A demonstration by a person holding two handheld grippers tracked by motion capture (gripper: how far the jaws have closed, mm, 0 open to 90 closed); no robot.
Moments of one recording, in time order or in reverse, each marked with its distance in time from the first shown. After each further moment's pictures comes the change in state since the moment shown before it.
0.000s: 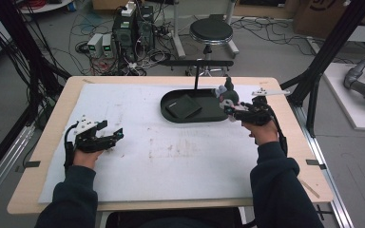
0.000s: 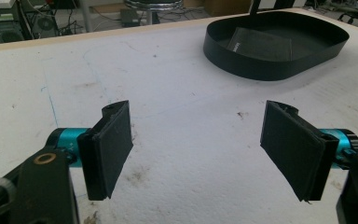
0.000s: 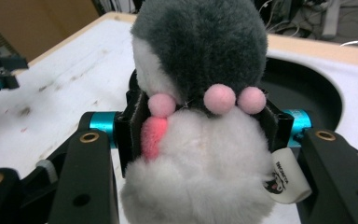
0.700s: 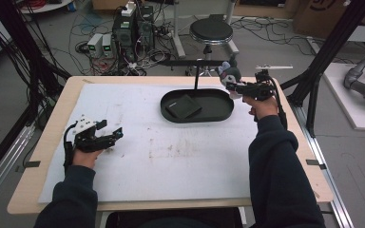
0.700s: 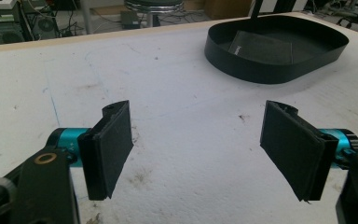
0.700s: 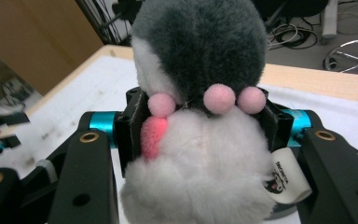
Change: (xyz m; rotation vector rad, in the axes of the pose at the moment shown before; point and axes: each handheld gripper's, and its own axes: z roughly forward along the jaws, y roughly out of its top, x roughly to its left) left arm 0.003 0.000 0.000 -0.012 0.000 -0.014; right arm -0.034 0.057 0.014 -0.027 0.035 0.135
